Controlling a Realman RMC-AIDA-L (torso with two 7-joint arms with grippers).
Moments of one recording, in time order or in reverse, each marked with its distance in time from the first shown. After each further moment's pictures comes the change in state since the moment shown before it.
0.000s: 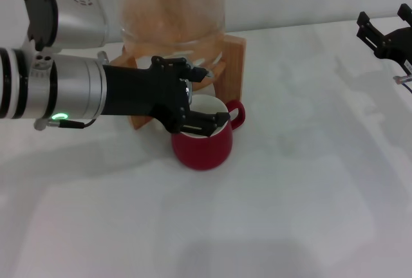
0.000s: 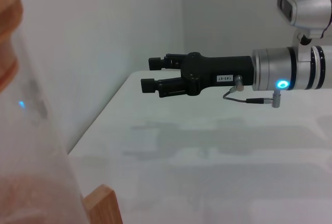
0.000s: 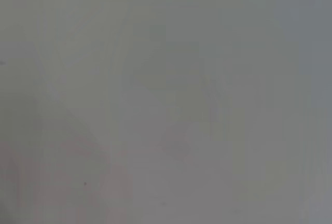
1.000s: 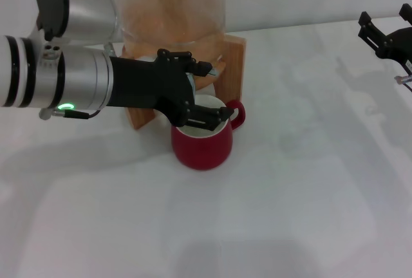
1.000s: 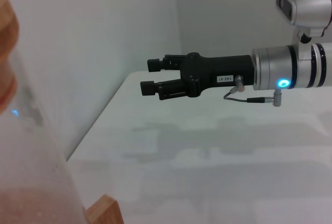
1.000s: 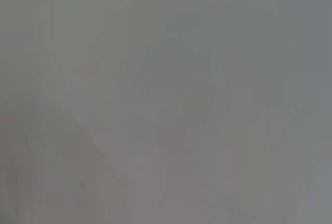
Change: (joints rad) left arm -0.048 0.002 -0.007 -0.029 0.014 0.000 0.010; right arm -0.001 0.000 0.002 0.002 0.004 -0.003 -0.002
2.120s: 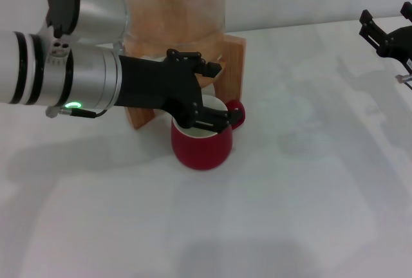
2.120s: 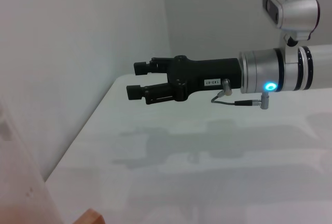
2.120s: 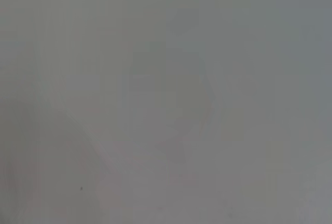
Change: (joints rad) left arm -0.013 -0.001 0.019 0.017 0.001 0.013 -0.018; right arm -0.001 0.000 0.003 0.000 0.002 -0.009 -0.001
